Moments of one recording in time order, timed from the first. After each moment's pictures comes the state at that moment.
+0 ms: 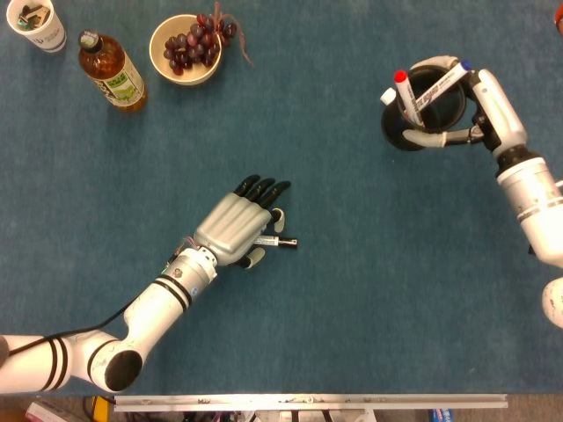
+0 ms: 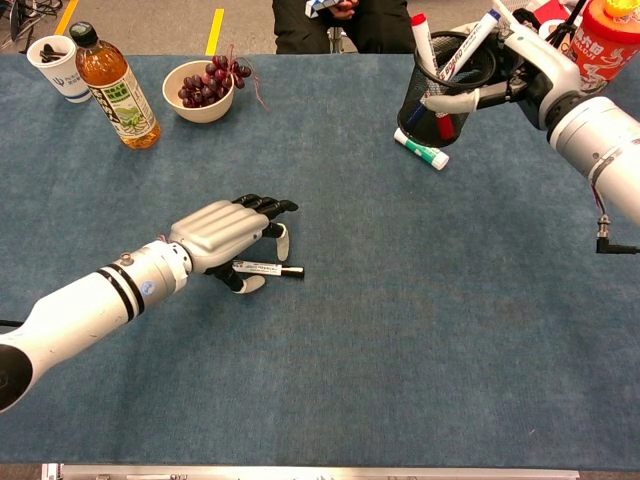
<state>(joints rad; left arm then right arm) -0.69 -1.70 -0.02 -1.54 1.15 0.90 0.46 0.58 -1.48 0.32 -1.47 -1.19 0.92 0.63</state>
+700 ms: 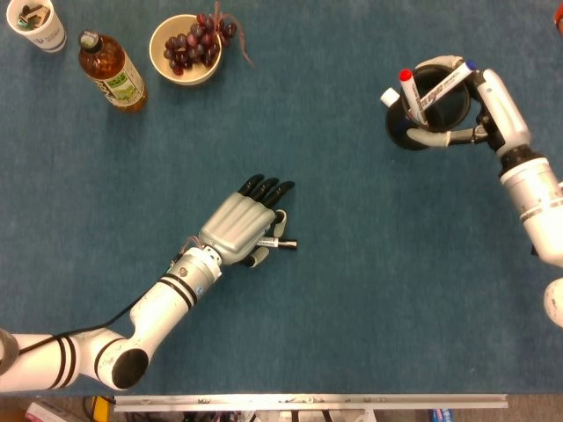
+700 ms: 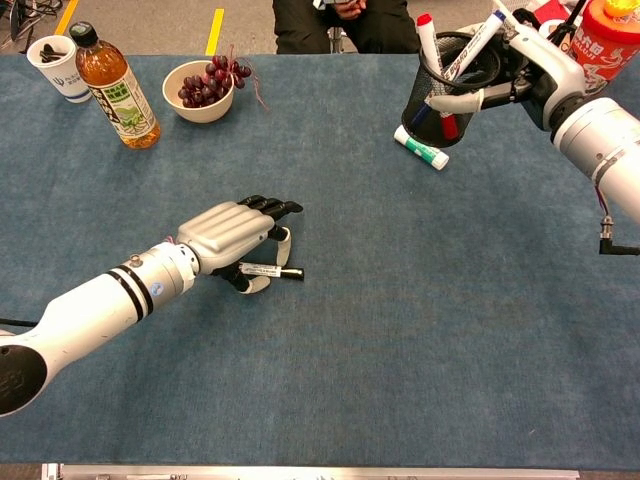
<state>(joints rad) -0.70 -1.73 -0.02 -1.49 1.16 0.89 0.44 0.58 -1.48 0.32 -1.46 -1.19 0.92 0.64</state>
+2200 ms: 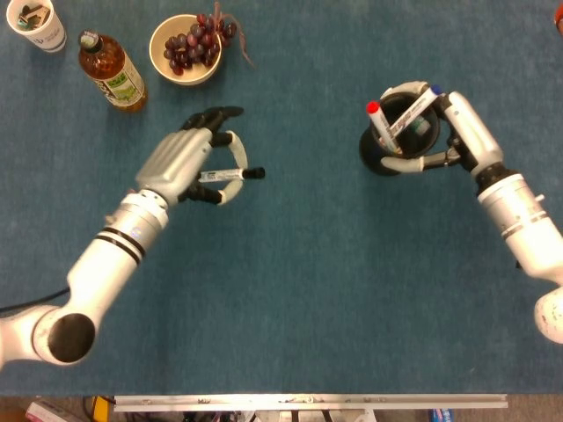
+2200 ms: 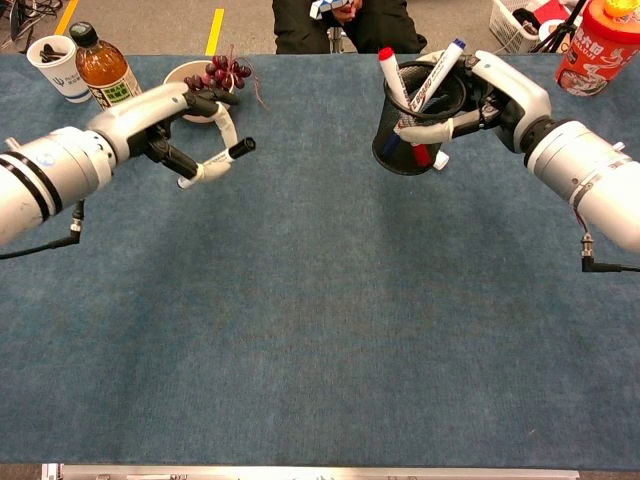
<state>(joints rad) -0.68 -1.34 -0.27 -1.86 0.88 0.86 0.08 0.59 -1.51 0.27 -1.49 -1.28 0.90 0.65</state>
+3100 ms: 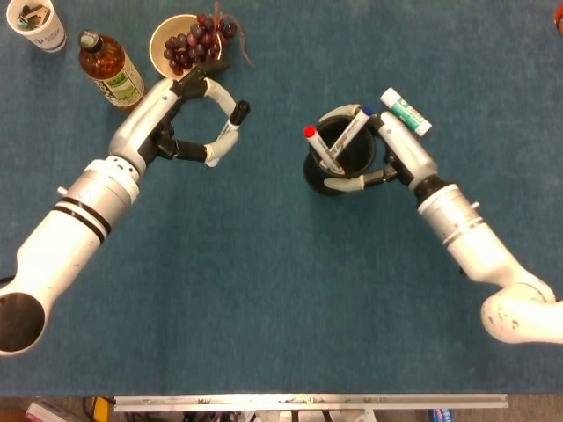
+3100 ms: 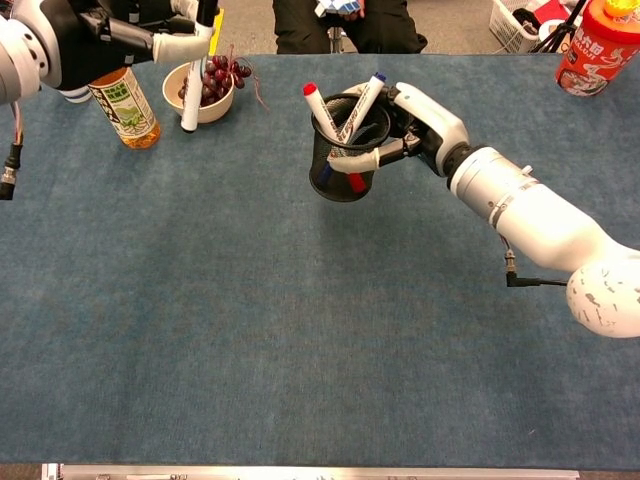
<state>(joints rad) -0.68 -1.04 -0.49 -2.07 0.63 0.69 -0.39 0.67 -1.69 0.28 -1.41 -1.25 0.87 0.60</state>
